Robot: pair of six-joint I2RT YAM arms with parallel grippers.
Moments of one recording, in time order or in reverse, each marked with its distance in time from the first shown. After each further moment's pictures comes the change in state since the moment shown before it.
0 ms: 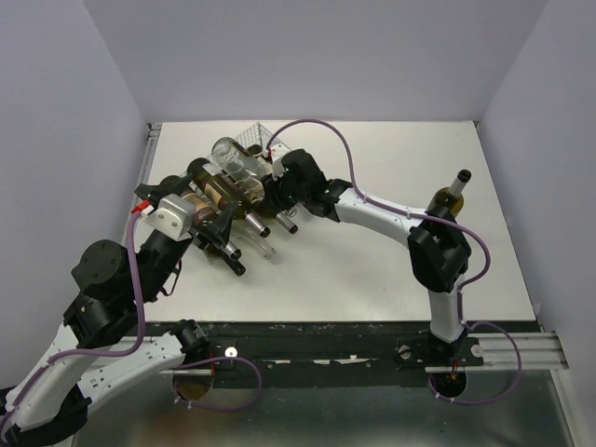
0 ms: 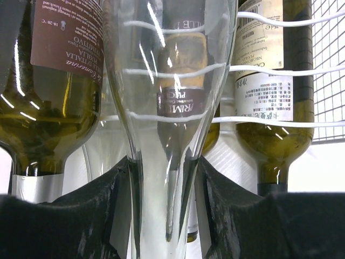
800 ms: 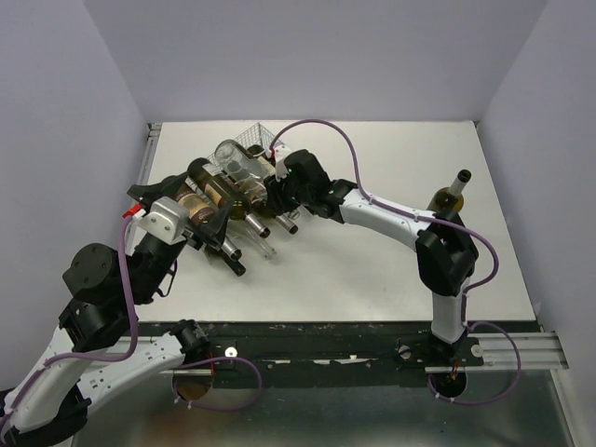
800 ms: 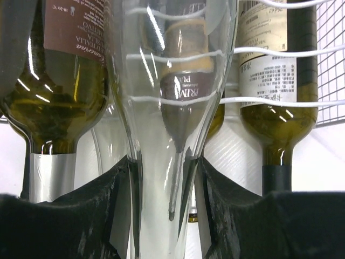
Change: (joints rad) left arm 0.000 -0.015 0.012 0.008 0.008 0.031; right arm 0.000 -0.051 -0.021 -0.063 -0.001 0.037
